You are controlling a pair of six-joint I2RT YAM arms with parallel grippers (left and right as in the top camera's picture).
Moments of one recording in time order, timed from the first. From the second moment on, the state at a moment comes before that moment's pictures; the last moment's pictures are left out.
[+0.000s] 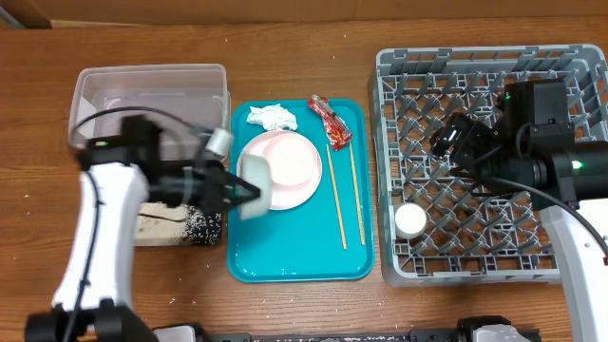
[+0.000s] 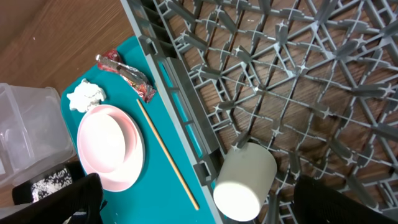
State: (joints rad) left arm 0.06 1.47 1.18 -1.34 1.04 0.51; right arm 0.08 1.28 1.42 -1.22 -0.15 0.62
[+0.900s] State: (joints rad) left arm -0.81 1.61 1.09 -0.98 0.01 -0.42; right arm 0.08 1.28 1.42 -1.22 -0.15 0.62
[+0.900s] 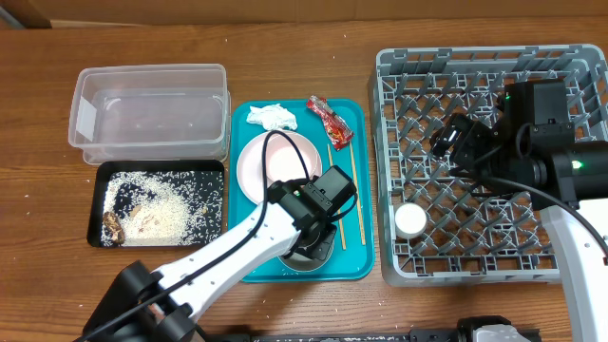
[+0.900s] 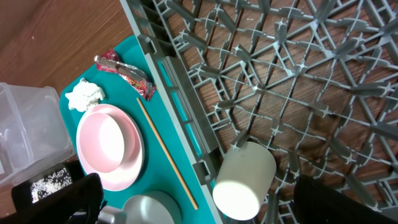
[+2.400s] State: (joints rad) left arm -0.48 2.19 1.57 -0.38 0.17 -0.54; right arm 0.08 1.36 1.42 -1.22 -0.20 0.62
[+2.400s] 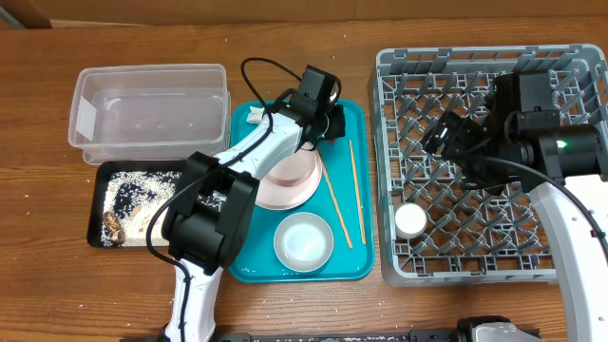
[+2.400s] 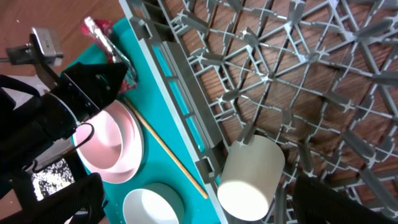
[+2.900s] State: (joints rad) left arm -0.38 2.07 1.88 -0.89 0.27 -0.52; right arm 0.08 1.36 1.42 -1.27 -0.20 0.59
